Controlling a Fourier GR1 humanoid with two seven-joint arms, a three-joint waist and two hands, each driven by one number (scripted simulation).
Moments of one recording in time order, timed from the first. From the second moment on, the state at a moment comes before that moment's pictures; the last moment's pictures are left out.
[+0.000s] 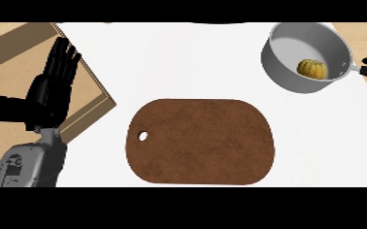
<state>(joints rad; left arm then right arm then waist) -0.25 0.19 0.08 -1.57 0.13 0.12 0.06 -0.57 -0.61 -0.50 -0.75 0.09 -0.28 -0.22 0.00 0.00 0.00</state>
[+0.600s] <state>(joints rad) -0.26 0.20 0.10 -1.56 0.13 0.10 0.06 -0.39 -0.76 -0.69 -0.65 -0.11 -0.08 -0.43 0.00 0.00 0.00</state>
